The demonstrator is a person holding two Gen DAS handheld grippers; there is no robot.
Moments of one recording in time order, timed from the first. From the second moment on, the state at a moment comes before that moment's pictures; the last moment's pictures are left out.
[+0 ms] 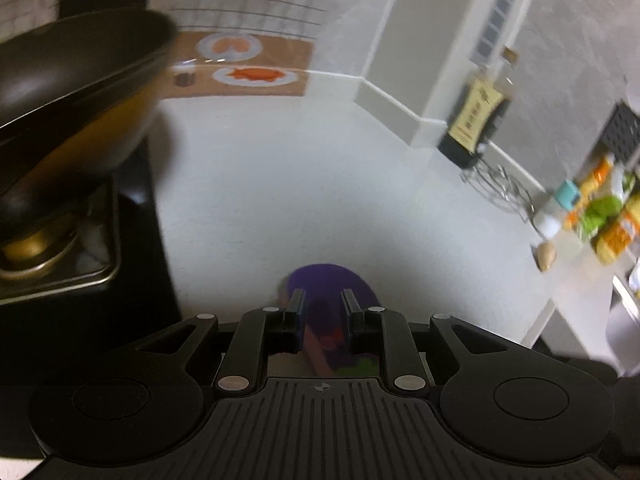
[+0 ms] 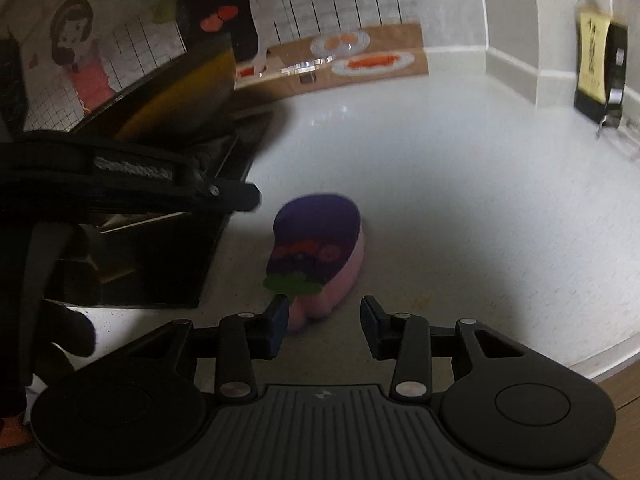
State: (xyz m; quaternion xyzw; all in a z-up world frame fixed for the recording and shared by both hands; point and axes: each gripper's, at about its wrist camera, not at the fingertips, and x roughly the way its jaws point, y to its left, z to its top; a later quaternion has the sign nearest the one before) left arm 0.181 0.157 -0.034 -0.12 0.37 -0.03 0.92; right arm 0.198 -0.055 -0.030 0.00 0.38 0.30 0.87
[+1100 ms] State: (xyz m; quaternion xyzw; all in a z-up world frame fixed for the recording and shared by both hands) left arm 0.194 0.079 -0.061 0.07 0.40 -0.05 0.91; right arm 0.253 -0.204 -0.027 0.03 0.38 -0.06 0.92
